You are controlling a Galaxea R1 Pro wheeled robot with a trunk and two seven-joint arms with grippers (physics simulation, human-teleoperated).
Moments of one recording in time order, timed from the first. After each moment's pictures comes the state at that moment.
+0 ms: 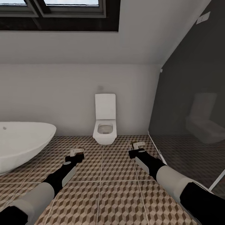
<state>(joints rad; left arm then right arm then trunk) -0.78 0.10 -0.51 -0.51 0.59 0.06 0.33 -0.97 0.01 0.83 -0.38 -0.68 0.27 -0.25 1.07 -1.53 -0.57</state>
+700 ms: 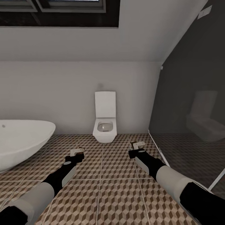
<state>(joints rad) -0.78 0.10 -0.51 -0.52 0.58 0.06 0.33 -0.97 0.01 0.83 -0.38 -0.68 0.27 -0.25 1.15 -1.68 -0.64</state>
